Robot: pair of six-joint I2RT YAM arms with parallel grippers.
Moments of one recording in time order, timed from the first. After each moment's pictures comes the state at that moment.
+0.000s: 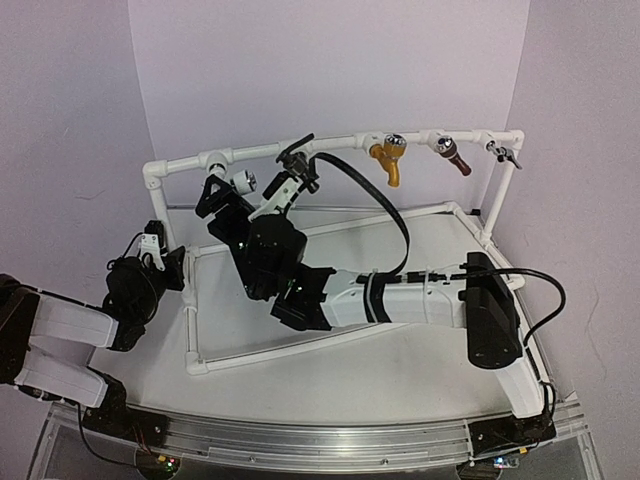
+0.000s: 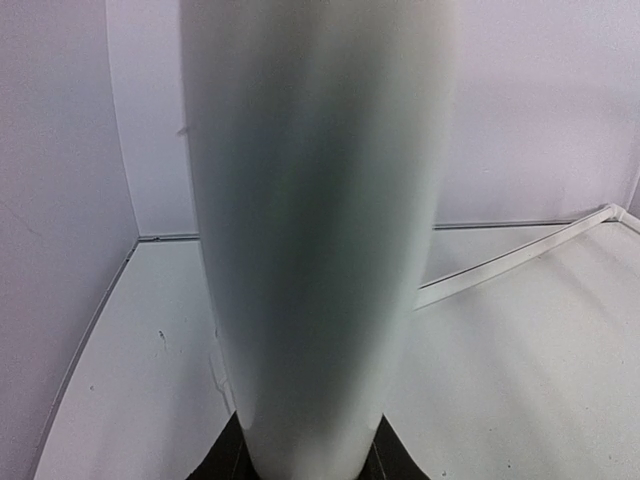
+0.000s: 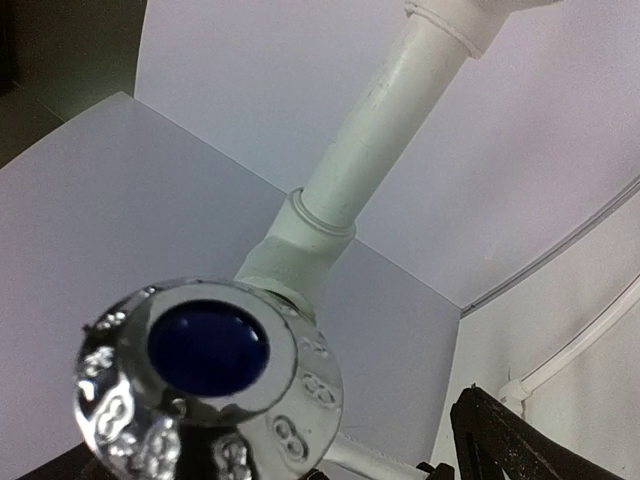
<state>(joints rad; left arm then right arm) -0.35 1.25 0.25 0.94 -0.19 -0.03 1.26 2.27 1.93 0.67 0.77 0.80</state>
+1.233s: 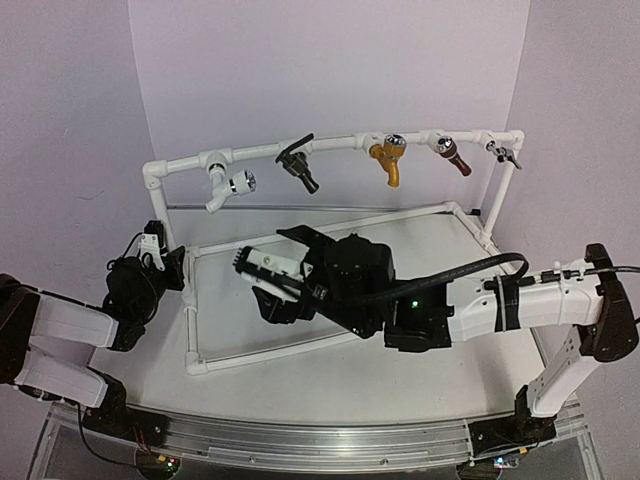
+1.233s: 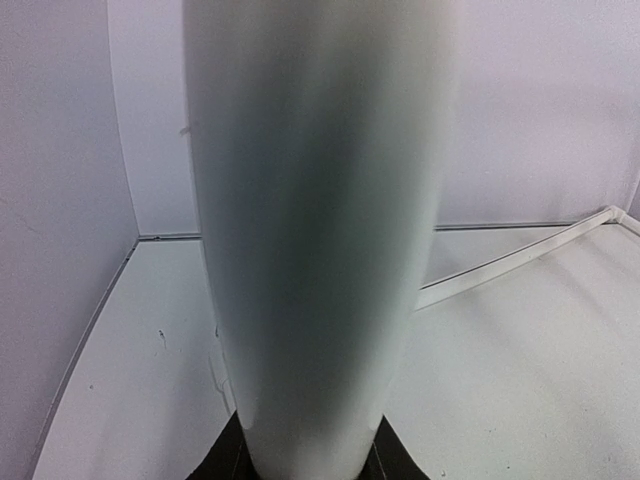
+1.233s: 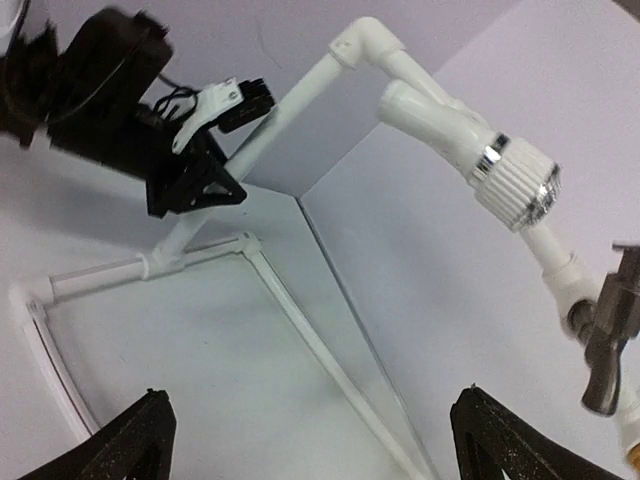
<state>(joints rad) -0.35 1.26 0.25 0.95 -0.19 -0.04 1.33 1.66 1.26 0.22 0.48 -0.67</state>
